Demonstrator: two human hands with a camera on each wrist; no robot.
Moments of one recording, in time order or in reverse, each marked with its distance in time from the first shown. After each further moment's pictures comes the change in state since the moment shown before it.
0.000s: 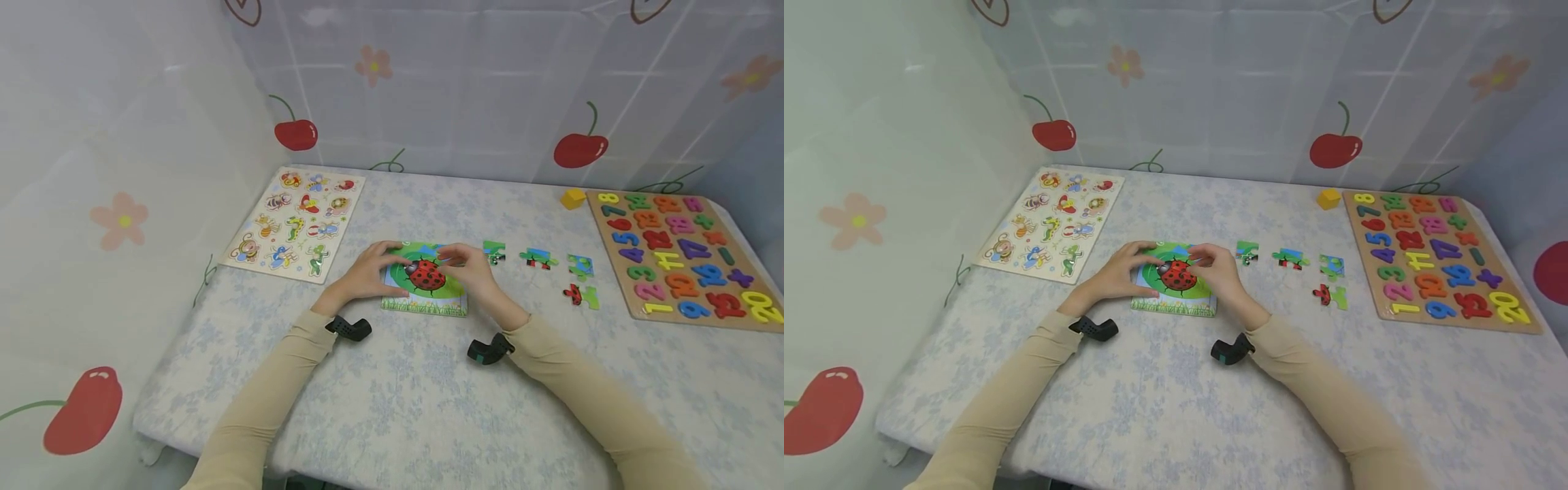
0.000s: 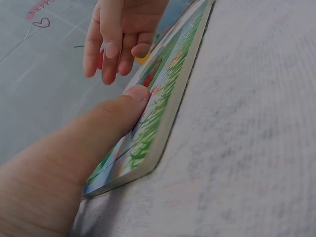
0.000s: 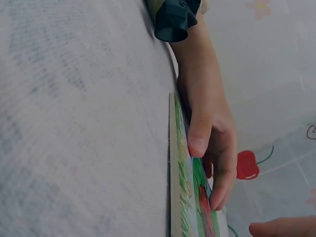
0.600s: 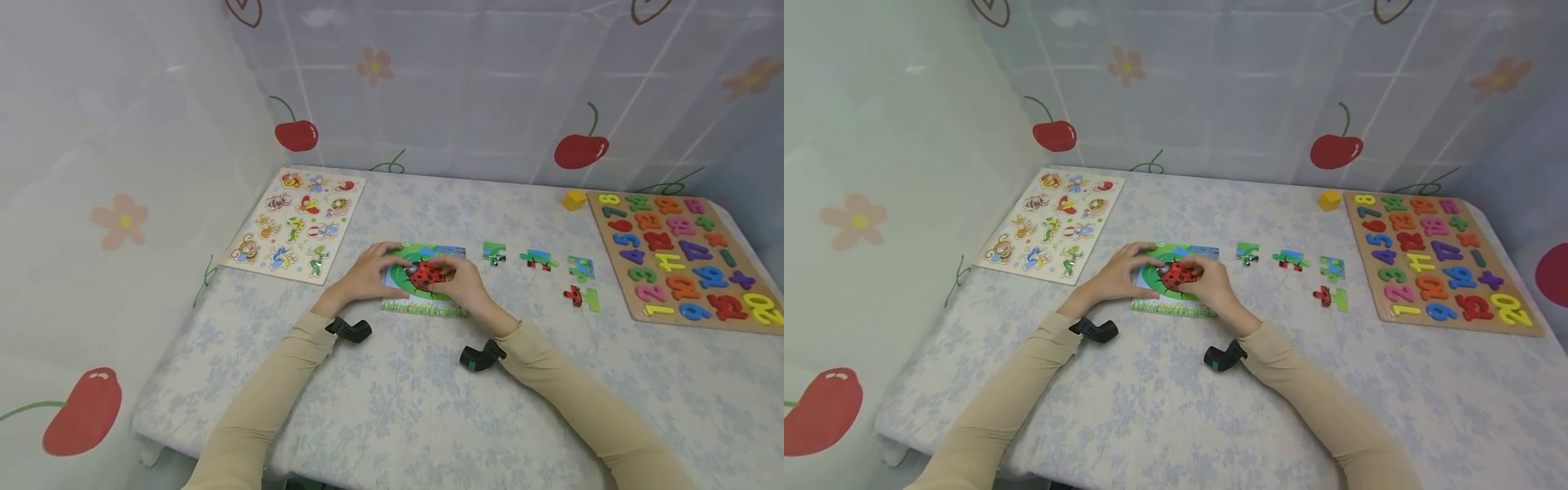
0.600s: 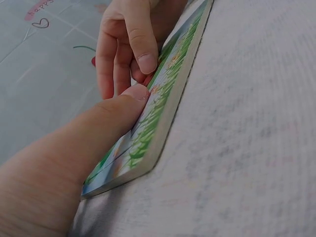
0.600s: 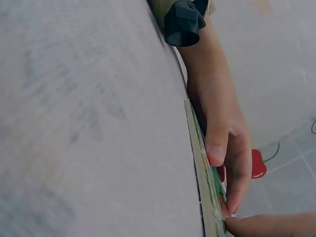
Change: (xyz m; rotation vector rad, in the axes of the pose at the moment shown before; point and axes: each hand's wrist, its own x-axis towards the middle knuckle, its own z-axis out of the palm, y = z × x) left_hand -0.001 0.001 0.000 -0.013 0.000 0.004; right_hand -0.001 0.012 0.018 -0.135 -0.052 -0.003
